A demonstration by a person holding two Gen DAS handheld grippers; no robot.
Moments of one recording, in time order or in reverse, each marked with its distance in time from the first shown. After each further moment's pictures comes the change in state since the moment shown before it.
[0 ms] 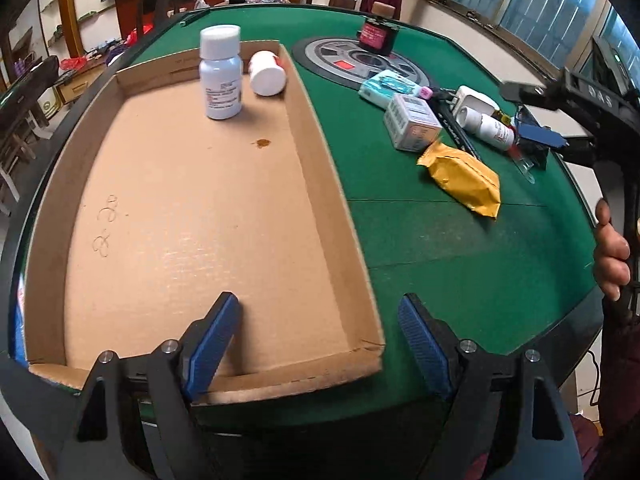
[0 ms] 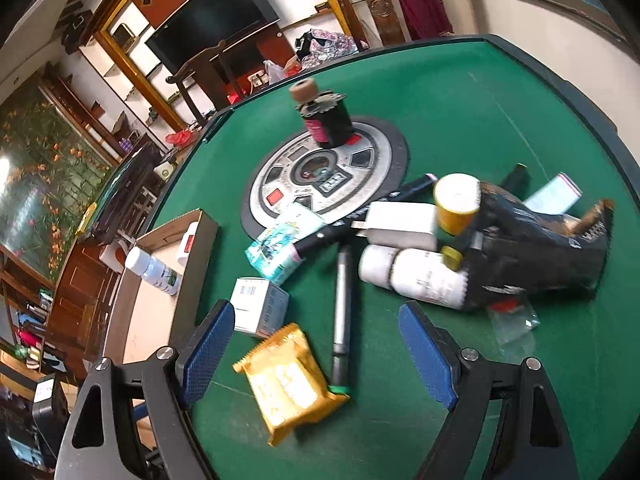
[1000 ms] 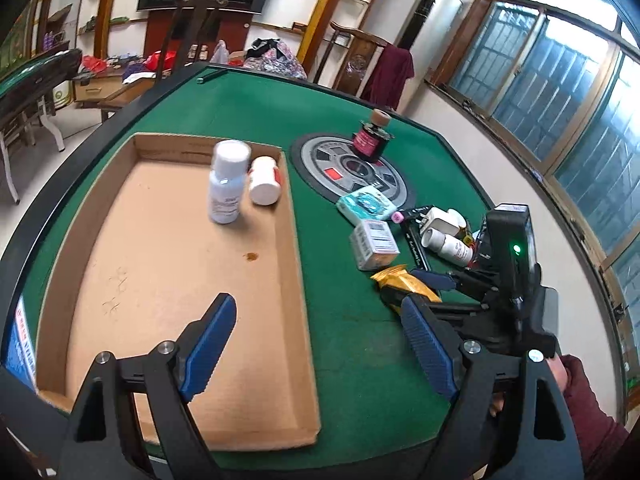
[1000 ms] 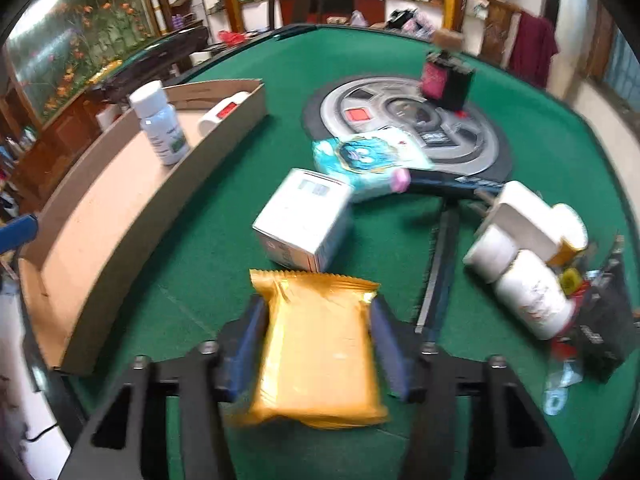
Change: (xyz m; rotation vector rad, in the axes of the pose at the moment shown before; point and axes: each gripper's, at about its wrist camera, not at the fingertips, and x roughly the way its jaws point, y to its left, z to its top) left arm -0.046 -0.006 0.041 -0.134 -0.257 -0.104; right arm 0.065 0.070 -0.048 -0.502 0.149 -0.114
